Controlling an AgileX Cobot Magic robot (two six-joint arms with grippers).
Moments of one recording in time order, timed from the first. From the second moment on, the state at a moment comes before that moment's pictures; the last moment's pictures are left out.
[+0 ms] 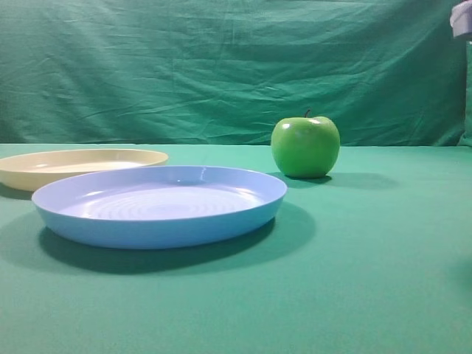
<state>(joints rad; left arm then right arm) 0.05 -0.02 0.01 0.33 0.38 -0.33 0.34 1.52 -1.03 0.30 0.66 -0.45</state>
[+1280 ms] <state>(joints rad) 0.05 -0.02 0.01 0.33 0.38 -0.33 0.75 2.32 -1.91 0.35 0.52 -0.53</state>
